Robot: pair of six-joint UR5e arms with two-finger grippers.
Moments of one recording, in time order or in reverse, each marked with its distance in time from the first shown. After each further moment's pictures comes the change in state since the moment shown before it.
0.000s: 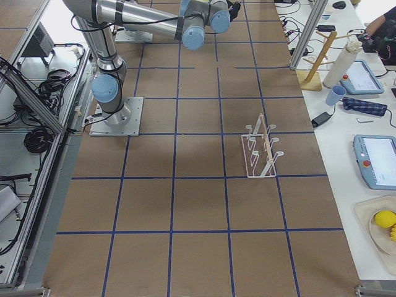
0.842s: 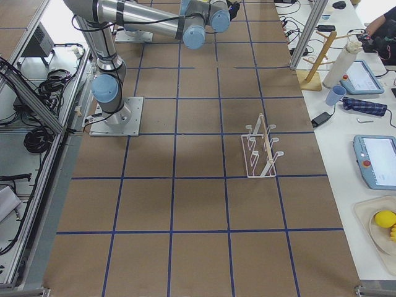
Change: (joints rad) left arm -0.017 -0.019 0.004 0.070 0.000 -0.064; right arm 0.008 0.006 -0.002 0.001 -0.001 0.017
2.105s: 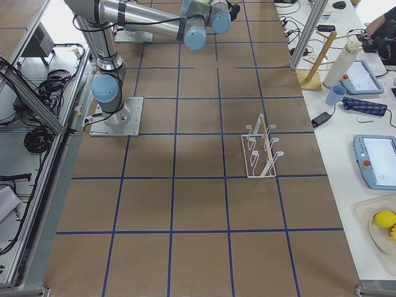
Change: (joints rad) left arm -0.001 -0.007 -0.001 0.070 0.002 -0.064; right arm 0.000 0.010 0.000 -0.001 -0.004 0.039
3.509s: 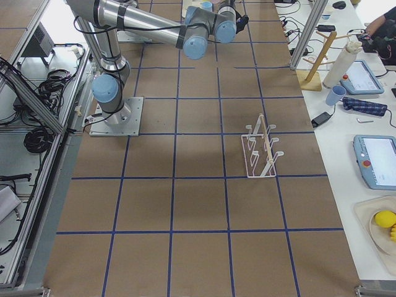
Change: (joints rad) left arm 0.036 0.056 0.016 0.040 0.439 -0.070; right arm -0.201 -0.003 -0.018 -0.013 -0.090 0.067
